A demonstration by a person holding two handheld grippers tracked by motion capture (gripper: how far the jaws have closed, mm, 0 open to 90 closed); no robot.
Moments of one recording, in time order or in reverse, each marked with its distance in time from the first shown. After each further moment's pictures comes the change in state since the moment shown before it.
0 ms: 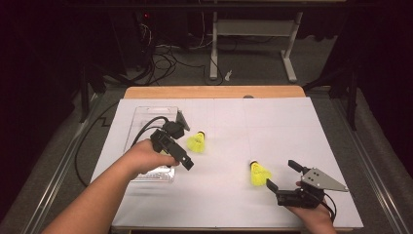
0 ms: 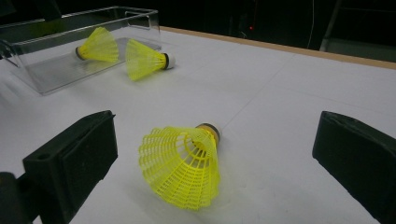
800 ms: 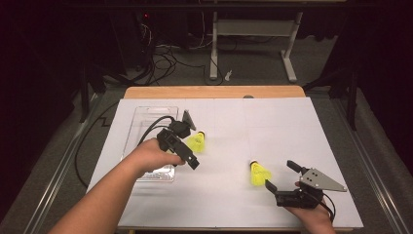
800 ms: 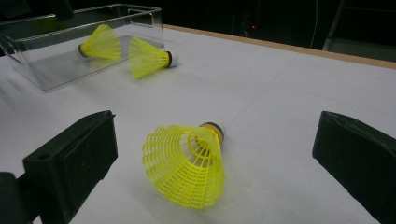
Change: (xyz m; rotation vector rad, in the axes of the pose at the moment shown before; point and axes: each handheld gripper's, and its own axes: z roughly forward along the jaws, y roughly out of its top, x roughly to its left) left arm -0.004 0.013 0.006 0.003 -0.009 0.013; right arm 0.002 0.000 0.001 0.007 0.009 -0.011
